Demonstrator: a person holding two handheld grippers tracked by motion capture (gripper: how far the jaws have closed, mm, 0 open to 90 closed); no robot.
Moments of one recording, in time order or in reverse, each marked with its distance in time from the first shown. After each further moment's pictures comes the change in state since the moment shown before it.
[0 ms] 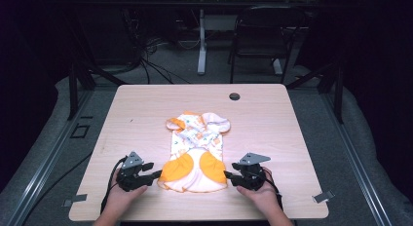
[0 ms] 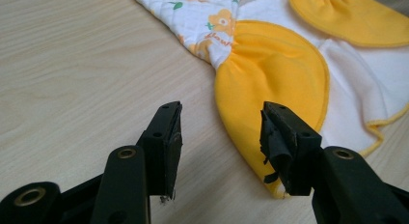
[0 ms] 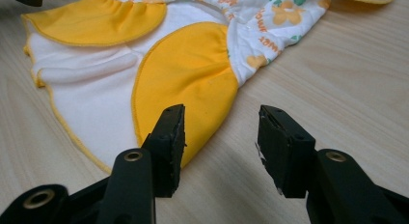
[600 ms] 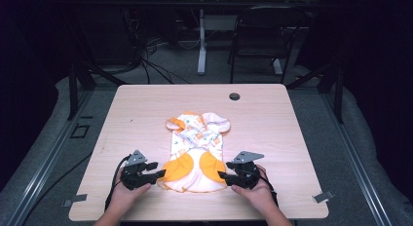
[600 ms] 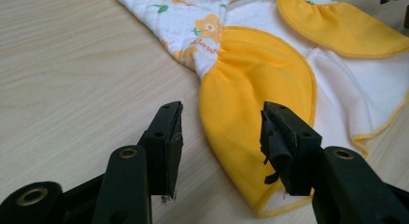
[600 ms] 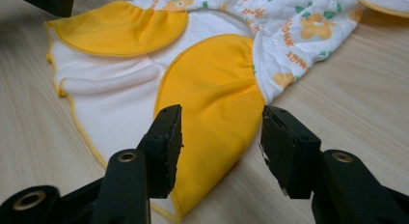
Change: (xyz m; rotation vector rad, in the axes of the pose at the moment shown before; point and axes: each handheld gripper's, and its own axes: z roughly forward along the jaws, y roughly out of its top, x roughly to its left) left arm -0.003 0.009 0.010 0.011 -0.046 -0.020; right arm 0.009 0.013 0.009 0.014 0.044 -0.017
